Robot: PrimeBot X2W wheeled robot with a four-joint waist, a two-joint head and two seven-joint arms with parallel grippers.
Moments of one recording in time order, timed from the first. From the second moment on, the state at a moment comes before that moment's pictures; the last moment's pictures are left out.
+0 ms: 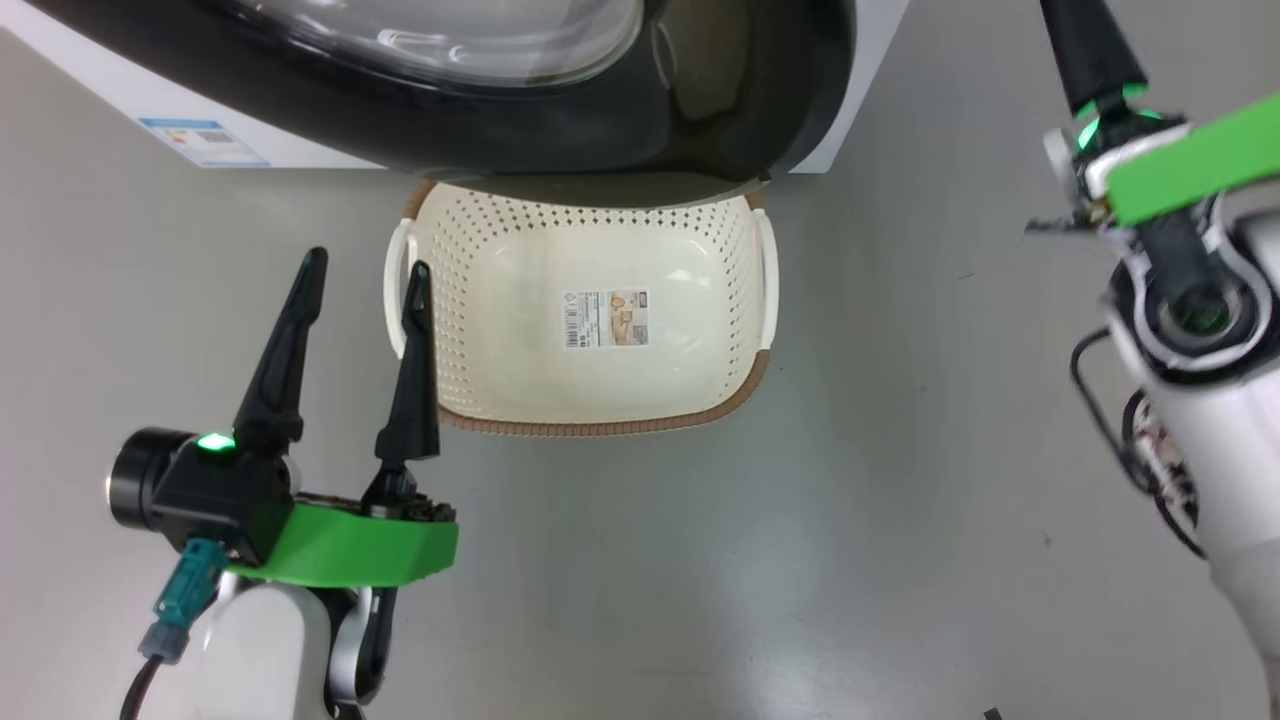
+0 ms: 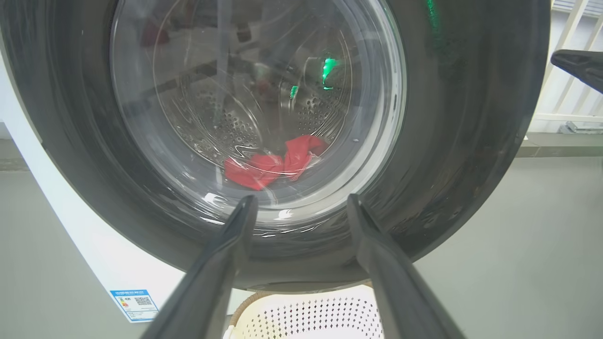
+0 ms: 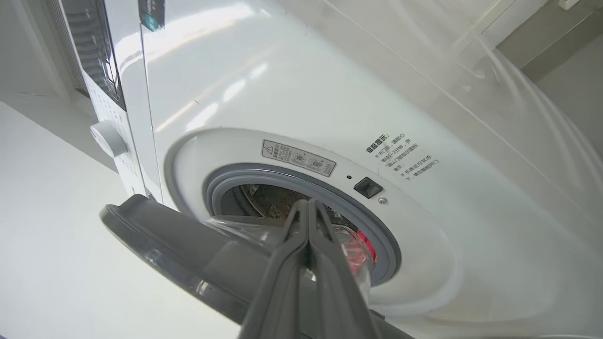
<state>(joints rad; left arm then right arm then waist) -0.38 0.03 -0.10 0.07 -0.15 -0.04 -0.26 -0.80 -0.28 0.30 0.21 1.47 0.12 -0.07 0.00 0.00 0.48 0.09</state>
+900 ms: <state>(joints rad) -0.41 0.03 -0.16 0.09 -0.19 -0.02 -0.26 -1.03 -0.23 0.20 0.45 1.77 0.12 0.72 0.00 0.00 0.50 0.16</state>
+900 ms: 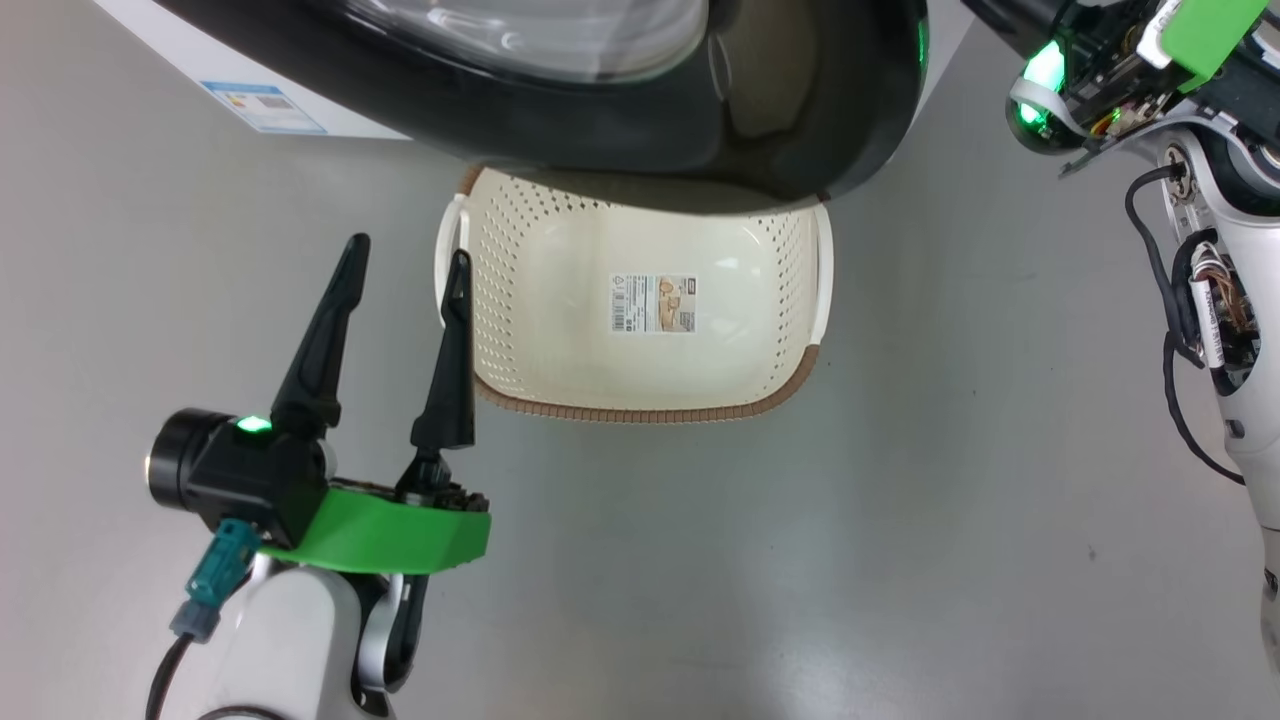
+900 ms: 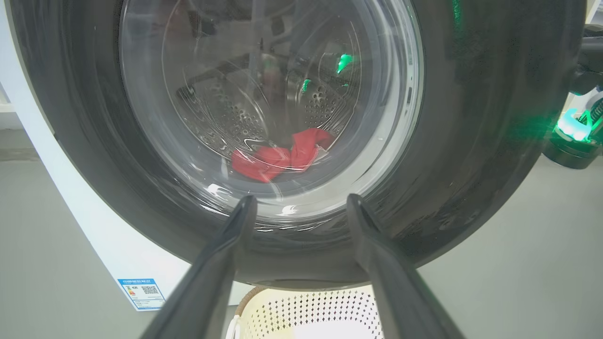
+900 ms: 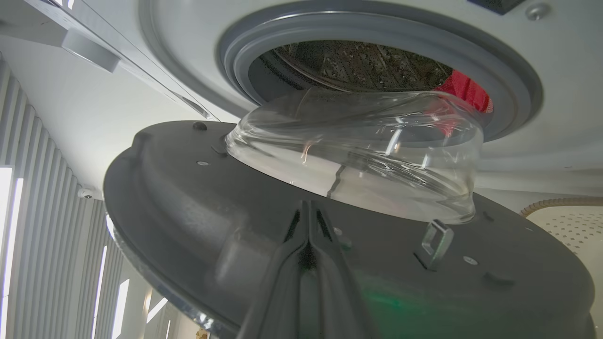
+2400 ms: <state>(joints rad) -0.22 0.03 -0.16 0.19 -0.20 0.01 -0.26 -0.61 -0.09 0.24 0.50 1.62 0.12 0.85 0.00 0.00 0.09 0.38</state>
